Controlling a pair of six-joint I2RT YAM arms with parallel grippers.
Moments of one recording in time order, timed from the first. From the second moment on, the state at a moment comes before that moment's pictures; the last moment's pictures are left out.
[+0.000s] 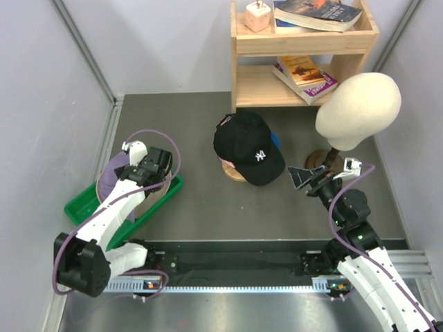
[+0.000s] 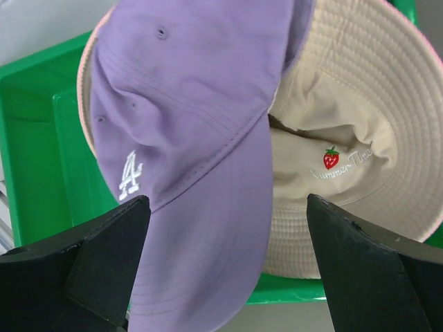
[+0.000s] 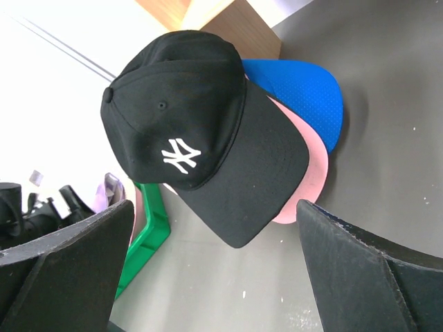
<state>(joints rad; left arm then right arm) -0.32 1.12 0.82 -0.78 -0.80 -0.65 0.38 0.31 0.32 -0.02 0.02 0.78</state>
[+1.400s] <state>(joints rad) -0.31 0.99 1.12 -0.99 -0.67 -0.54 0.38 0.28 0.40 -0.03 0.00 0.71</state>
